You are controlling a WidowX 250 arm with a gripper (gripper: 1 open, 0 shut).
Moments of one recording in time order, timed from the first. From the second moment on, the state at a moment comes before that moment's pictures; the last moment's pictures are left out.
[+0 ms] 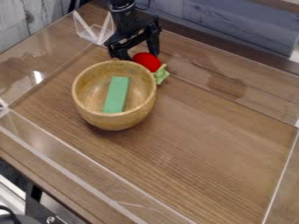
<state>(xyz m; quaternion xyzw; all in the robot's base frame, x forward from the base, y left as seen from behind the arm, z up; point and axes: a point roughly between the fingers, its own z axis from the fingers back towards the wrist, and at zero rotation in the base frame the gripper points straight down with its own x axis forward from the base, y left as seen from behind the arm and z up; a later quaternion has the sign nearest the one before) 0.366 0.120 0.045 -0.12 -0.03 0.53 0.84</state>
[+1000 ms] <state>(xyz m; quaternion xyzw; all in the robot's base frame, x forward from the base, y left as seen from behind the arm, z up) 0.367 0.122 0.044 -0.13 -0.03 0.53 0.84</state>
